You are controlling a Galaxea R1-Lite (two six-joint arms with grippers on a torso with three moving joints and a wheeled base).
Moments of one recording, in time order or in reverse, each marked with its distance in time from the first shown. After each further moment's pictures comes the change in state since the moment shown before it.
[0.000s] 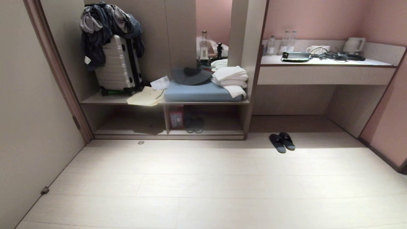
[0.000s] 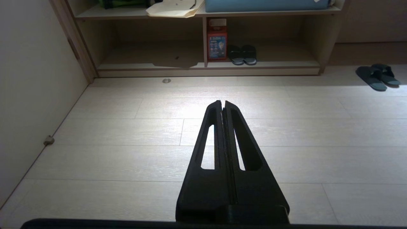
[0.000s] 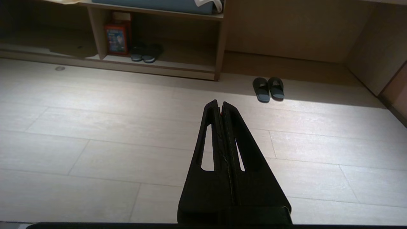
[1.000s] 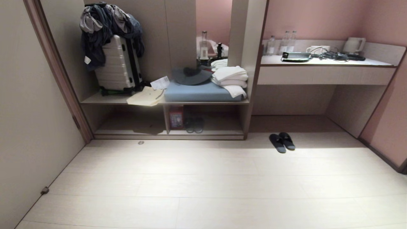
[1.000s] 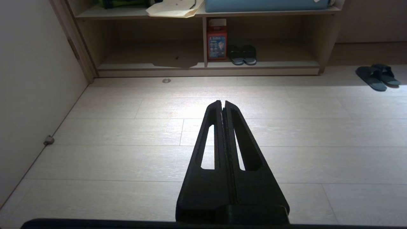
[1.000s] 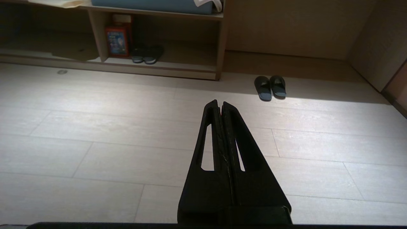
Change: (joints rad) left arm 0.000 0.000 0.000 0.000 0.000 0.000; right arm 0.000 0.000 -0.001 0.001 -0.004 0.024
